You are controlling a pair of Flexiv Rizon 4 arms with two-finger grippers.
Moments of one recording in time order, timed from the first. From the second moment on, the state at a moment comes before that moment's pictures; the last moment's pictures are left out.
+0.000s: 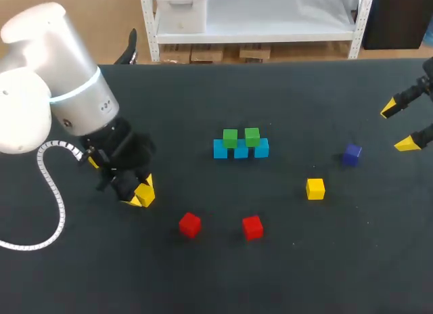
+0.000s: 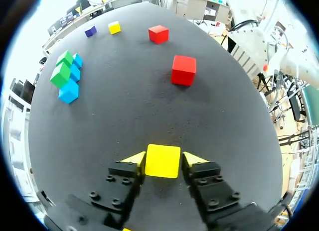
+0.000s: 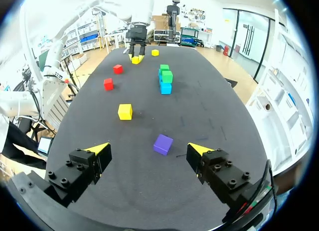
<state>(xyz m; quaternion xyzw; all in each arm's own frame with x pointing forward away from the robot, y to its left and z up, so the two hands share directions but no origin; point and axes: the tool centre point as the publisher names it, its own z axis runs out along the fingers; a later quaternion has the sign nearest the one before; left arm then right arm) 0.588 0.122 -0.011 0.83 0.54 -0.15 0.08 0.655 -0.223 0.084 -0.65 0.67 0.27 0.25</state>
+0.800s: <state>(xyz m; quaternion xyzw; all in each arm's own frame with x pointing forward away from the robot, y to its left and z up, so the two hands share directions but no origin) 0.602 0.094 0.061 0.76 0.62 -0.14 0.14 0.656 -0.223 0.084 -0.65 0.67 0.27 0.25</state>
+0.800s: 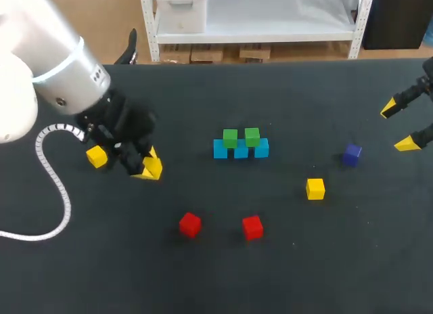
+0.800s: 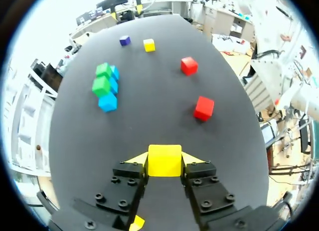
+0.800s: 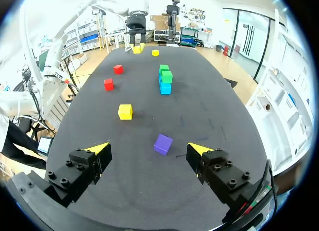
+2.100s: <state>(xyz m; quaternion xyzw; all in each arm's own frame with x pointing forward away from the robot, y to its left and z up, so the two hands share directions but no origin) 0.651 0.012 0.098 0.75 0.63 -0.12 0.16 0.656 -0.223 0.084 -0.65 0.67 0.27 0.25</state>
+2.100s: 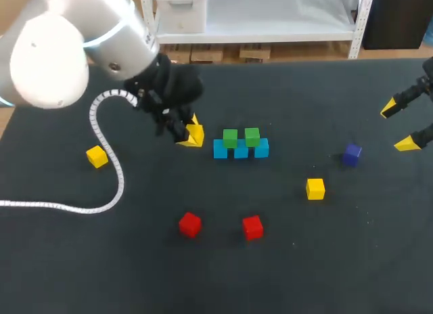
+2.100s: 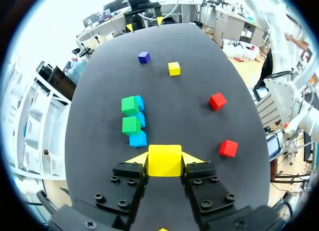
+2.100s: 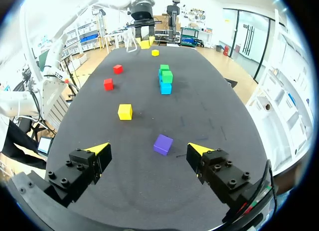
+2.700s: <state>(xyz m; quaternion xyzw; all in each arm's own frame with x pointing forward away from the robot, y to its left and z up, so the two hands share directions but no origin) 0.682 -0.030 0.095 0.75 0.64 -0.14 0.12 0.656 -0.223 0.084 -0.65 0.67 0.27 0.25</state>
